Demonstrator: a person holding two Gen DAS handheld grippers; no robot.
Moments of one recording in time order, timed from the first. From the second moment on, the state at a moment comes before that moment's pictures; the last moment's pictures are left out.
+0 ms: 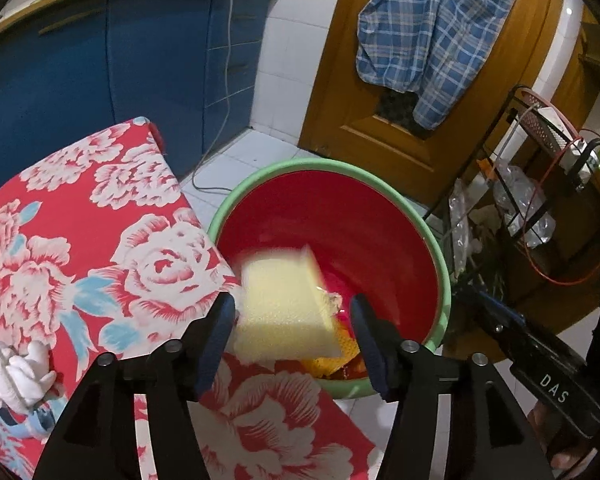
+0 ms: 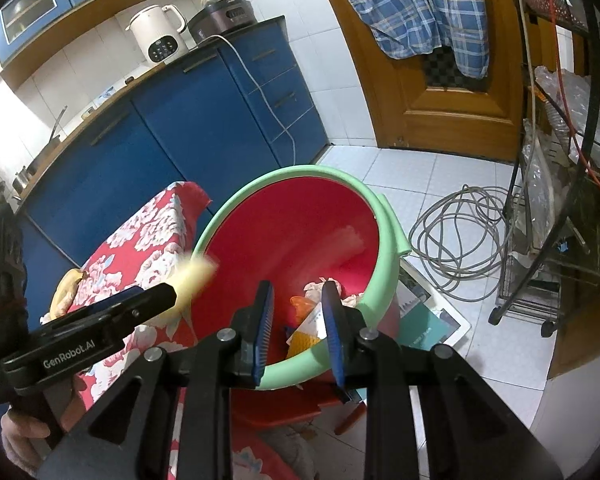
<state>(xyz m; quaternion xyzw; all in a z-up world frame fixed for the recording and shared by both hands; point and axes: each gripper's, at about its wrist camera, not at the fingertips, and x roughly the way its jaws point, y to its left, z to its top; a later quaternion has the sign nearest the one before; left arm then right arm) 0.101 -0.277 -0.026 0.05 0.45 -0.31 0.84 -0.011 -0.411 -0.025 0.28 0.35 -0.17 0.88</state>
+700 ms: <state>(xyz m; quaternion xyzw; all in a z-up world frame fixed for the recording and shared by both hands) 0.095 -0.208 -0.009 0.01 0.44 -0.25 0.86 0.000 -0.376 -0.015 0.26 0.35 -0.13 0.89</state>
